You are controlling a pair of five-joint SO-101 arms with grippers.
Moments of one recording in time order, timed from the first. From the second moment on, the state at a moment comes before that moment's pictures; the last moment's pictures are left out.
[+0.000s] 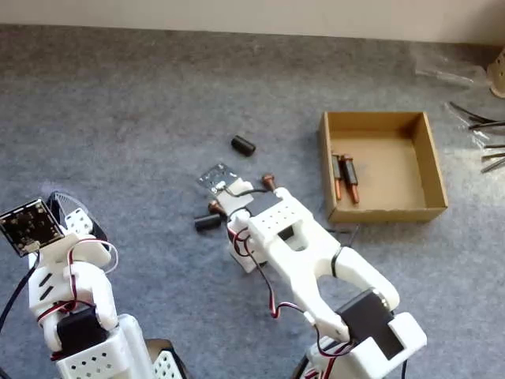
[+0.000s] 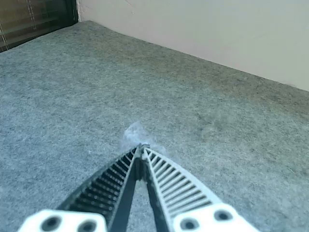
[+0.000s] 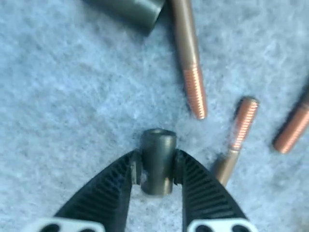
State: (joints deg) left arm -29.8 -101.7 84.4 43.3 9.3; right arm -39.7 -3.5 35.4 58.9 13.4
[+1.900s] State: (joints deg) left arm -29.8 -101.7 85.8 42.9 9.3; right arm -40.5 5.0 -3.5 87.0 14.2
